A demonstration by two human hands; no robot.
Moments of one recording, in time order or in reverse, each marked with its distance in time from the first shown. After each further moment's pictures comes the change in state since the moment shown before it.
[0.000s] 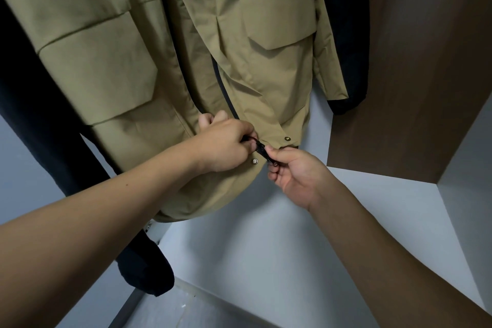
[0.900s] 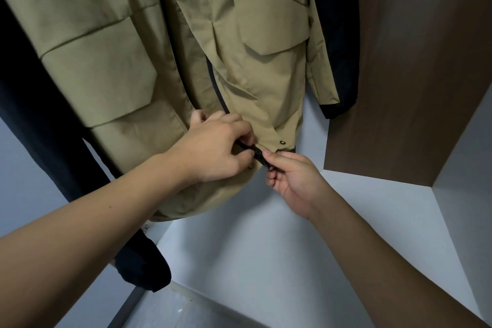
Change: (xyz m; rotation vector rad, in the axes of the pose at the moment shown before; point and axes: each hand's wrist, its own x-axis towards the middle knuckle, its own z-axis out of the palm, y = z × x) left_hand -0.015 -0.010 -0.010 0.170 0.114 0.204; right_hand -0.008 0.007 -0.002 -0.020 -0.035 -0.110
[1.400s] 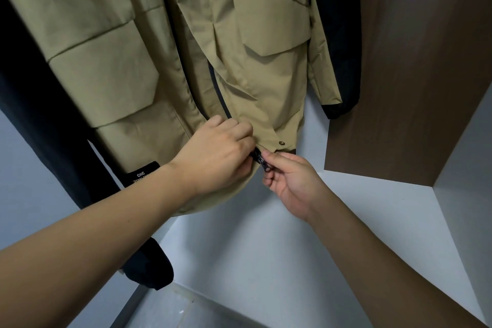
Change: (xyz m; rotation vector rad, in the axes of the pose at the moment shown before) left_hand -0.007 0.007 0.004 0.413 0.076 0.254; right_hand 0.000 0.003 0.004 0.092 -0.023 0.002
